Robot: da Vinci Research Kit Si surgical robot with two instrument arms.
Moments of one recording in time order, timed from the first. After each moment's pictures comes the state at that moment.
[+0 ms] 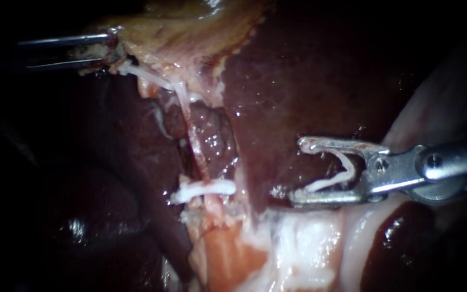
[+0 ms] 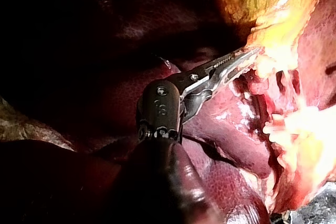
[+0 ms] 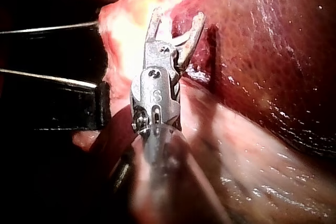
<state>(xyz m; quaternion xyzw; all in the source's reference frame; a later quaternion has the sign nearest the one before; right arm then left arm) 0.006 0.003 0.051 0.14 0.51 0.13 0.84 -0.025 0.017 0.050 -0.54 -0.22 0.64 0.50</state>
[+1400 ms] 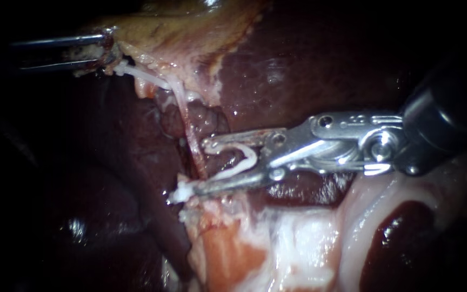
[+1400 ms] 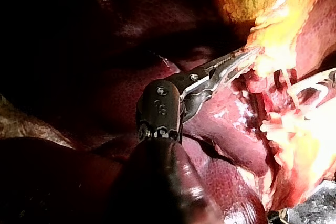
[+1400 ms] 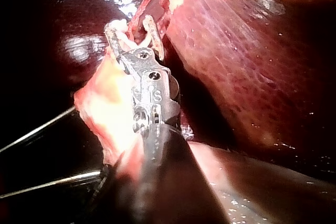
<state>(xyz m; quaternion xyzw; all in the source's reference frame) 0.020 0.006 0.055 0.33 0.49 0.17 0.79 -0.025 0.017 0.049 -0.54 -0.22 0.64 0.50</state>
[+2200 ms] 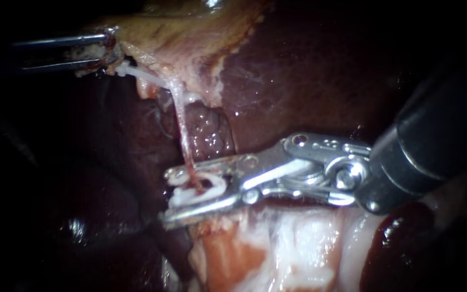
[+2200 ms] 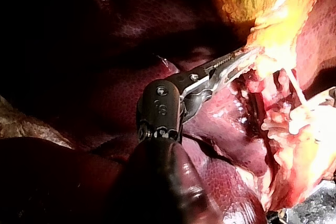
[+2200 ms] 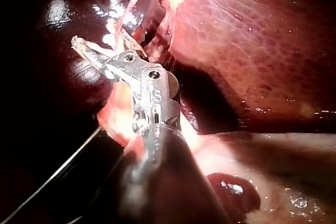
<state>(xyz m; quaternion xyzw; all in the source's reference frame) 0.023 0.004 0.052 0.42 0.55 0.19 0.69 -0.025 0.017 0.049 -0.54 -0.22 0.64 0.50</state>
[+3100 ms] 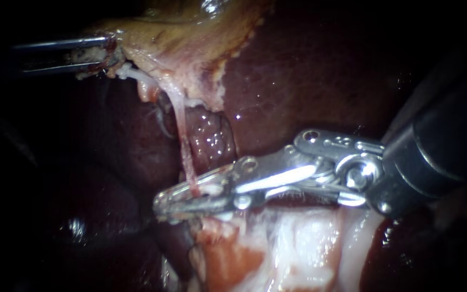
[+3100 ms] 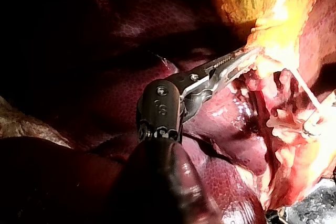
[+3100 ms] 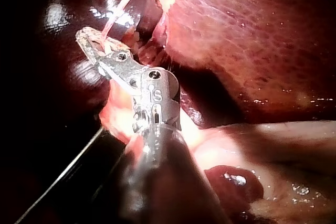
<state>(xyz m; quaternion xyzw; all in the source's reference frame) 0.022 0.004 0.051 0.45 0.55 0.18 0.68 -0.025 0.017 0.049 -0.54 -0.22 0.64 0.50</state>
